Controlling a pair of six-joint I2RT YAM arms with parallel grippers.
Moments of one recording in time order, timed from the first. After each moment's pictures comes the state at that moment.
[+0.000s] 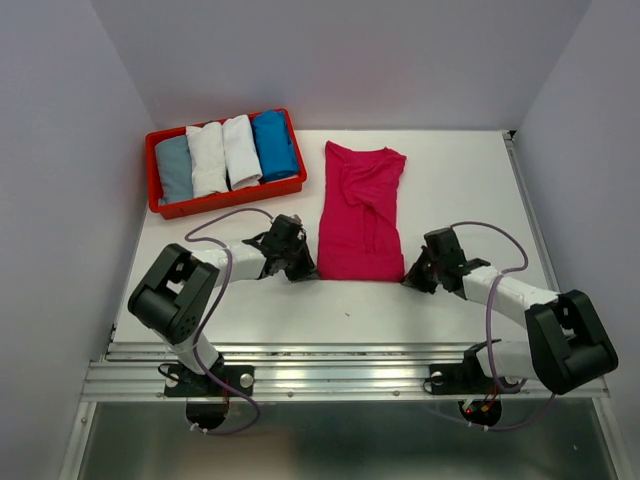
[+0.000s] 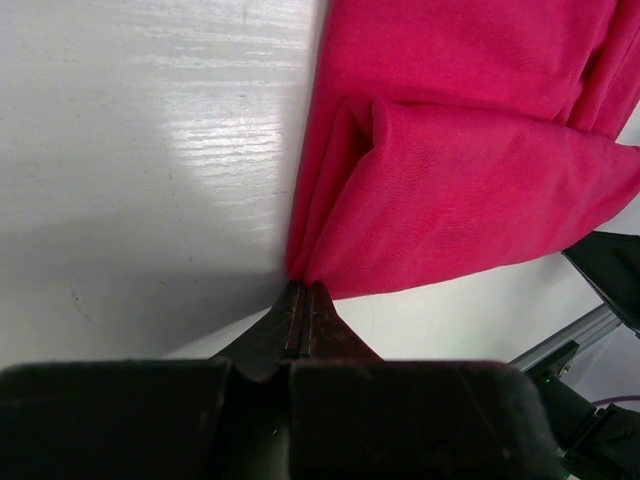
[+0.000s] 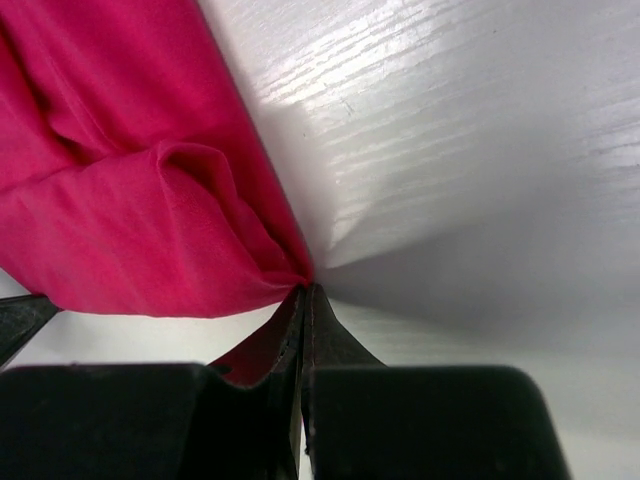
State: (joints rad) left arm -0.59 1.63 0.75 -0.05 0.22 -0.90; right arm 0.35 1.30 0.52 -0.18 -0.03 0.91
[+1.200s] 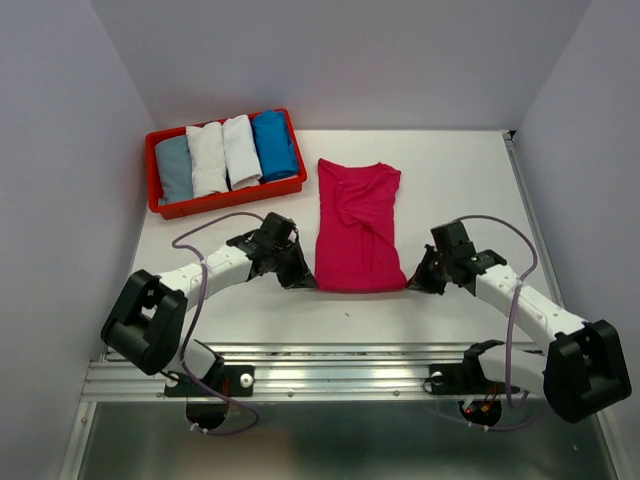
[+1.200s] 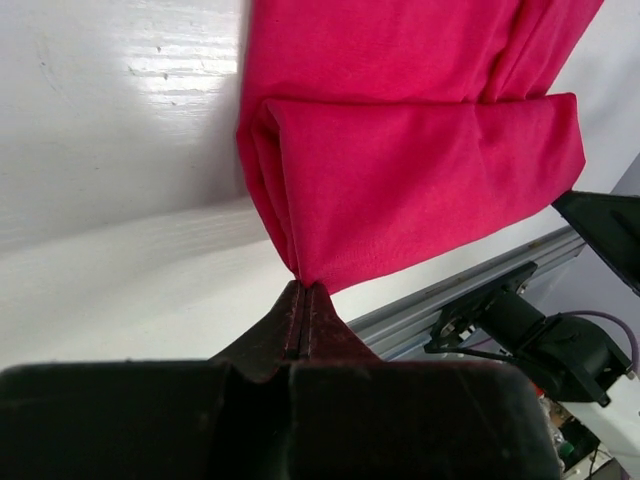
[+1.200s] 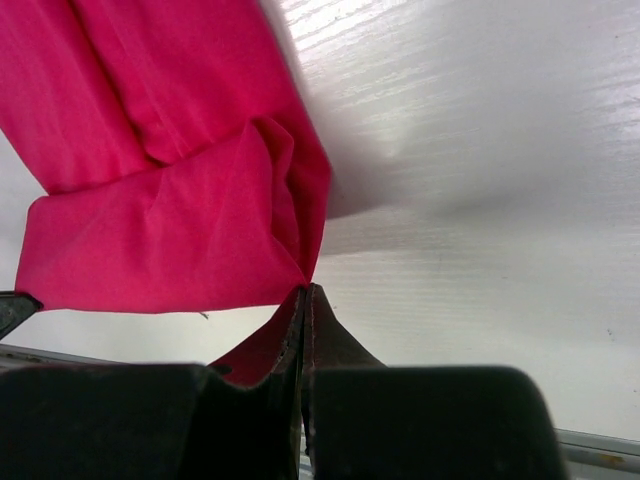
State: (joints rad) left arm -0.60 1.42 0.77 -0.36 0.32 -0.95; right arm 0.35 1.12 0.64 -0.55 -0.13 0.84
